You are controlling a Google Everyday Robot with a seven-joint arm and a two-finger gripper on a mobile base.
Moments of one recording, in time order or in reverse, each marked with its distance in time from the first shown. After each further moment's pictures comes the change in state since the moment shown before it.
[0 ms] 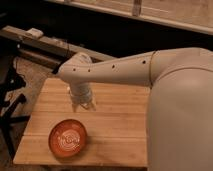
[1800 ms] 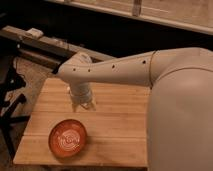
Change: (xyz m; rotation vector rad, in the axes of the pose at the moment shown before) arm 0.000 0.000 -0.001 0.000 -0.002 0.000
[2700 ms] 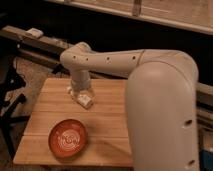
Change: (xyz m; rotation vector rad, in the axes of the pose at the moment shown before) arm -0.091 0.011 0.007 -0.002 -0.001 -0.365
